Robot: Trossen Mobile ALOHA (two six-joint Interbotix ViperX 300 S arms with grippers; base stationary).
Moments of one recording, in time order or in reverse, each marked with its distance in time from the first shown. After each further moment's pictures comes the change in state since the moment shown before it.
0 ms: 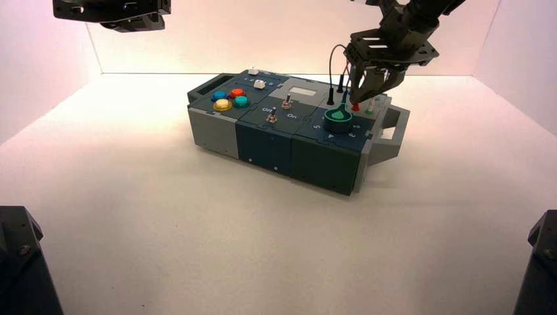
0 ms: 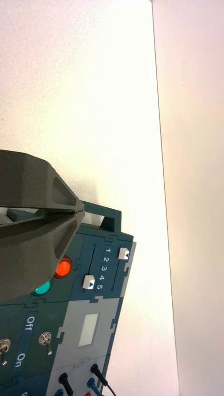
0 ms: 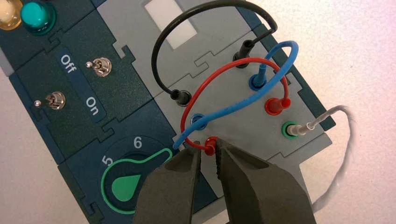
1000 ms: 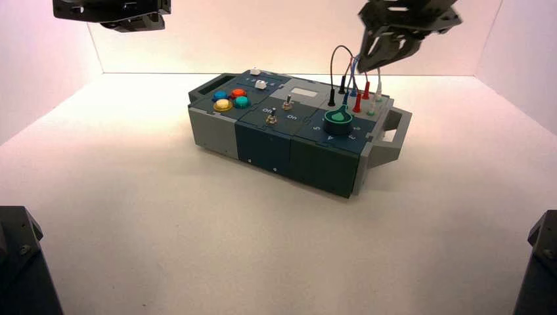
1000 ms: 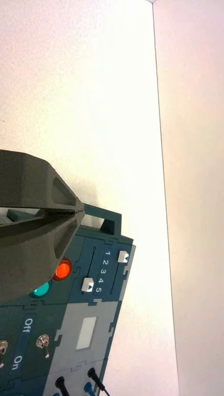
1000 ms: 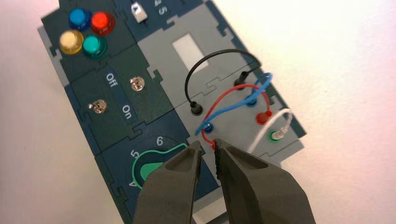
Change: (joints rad) left arm 0.002 0.002 0.002 0.000 -0.002 0.000; right arm 0.009 -0.284 0.106 -0.002 -0.043 -0.002
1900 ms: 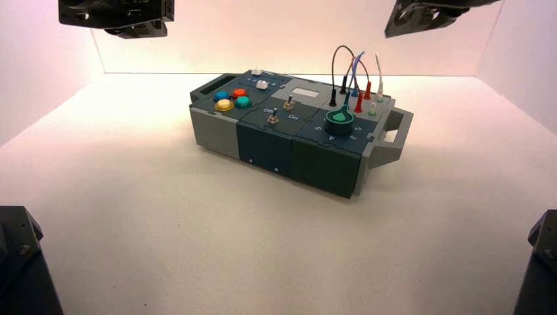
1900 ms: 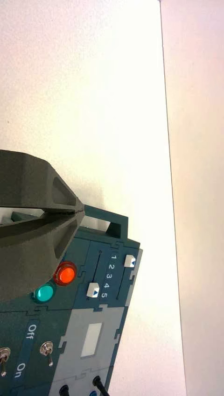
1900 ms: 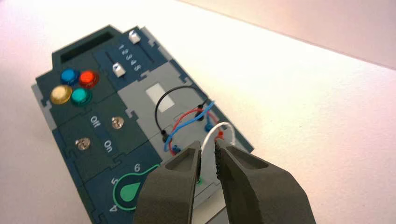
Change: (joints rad) left arm 0.000 0.044 -0.011 0.000 0.000 0.002; right arm -0.043 -0.195 0.135 0.014 -0.207 0.017
